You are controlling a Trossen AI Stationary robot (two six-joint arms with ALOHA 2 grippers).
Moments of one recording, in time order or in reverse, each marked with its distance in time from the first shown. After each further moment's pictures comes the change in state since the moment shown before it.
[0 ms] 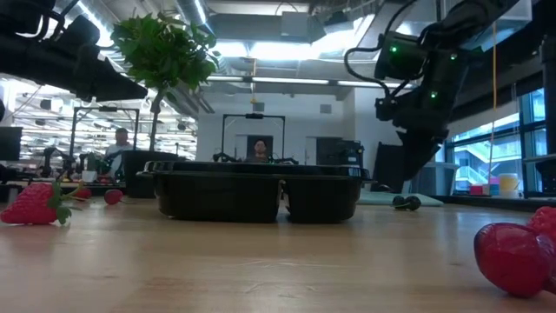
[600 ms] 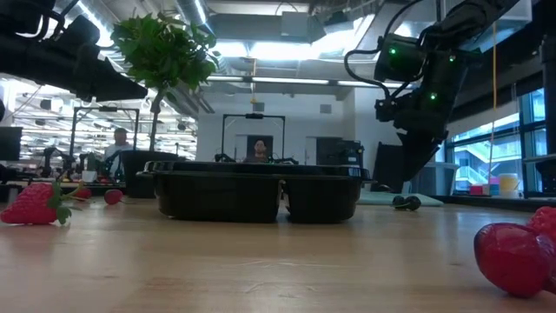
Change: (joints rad) left arm 0.000 0.000 0.000 0.001 0.000 0.000; right arm -0.009 0.000 0.000 0.000 0.000 -0.053
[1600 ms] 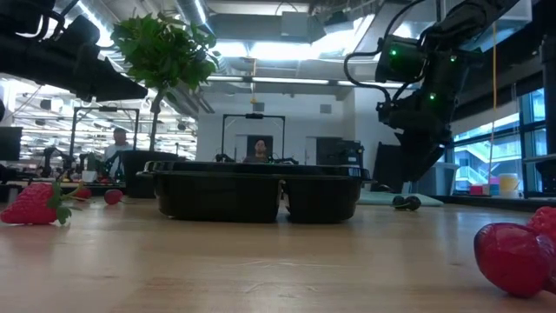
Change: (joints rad) left arm 0.000 0.000 0.000 0.000 0.000 0.000; right arm 0.002 0.002 0.000 -0.022 -0.002 0.162
